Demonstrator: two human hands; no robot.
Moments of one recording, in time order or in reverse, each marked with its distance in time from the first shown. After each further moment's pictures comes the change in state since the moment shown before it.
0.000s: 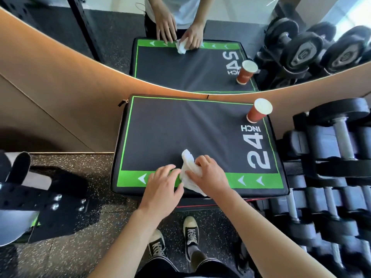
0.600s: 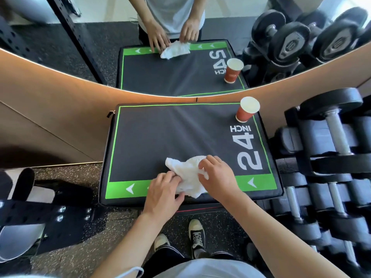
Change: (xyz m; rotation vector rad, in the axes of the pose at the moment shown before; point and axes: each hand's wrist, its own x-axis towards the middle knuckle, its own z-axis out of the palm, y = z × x) left_hand 0.027 0.030 0.035 0.122 0.046 0.054; right_hand -0.006 0.042 -0.053 -0.110 0.099 -0.154
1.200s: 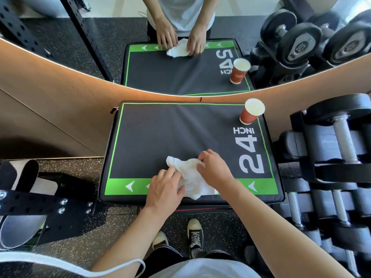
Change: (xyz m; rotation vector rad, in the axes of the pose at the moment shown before) left_hand 0.013 0.010 0.000 0.060 0.003 -0.054; right_hand 0.044 0.008 0.010 0.103 -0.198 0.161
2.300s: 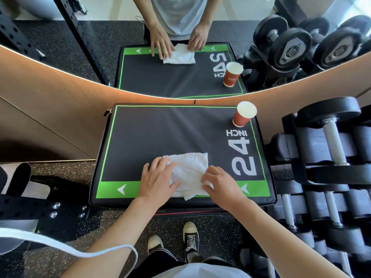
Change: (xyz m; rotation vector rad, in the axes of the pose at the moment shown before) left_hand 0.031 -0.008 -0.004 0.129 -0.024 0.026; right_hand -0.058 0.047 -0.013 -0.030 -0.001 -0.276
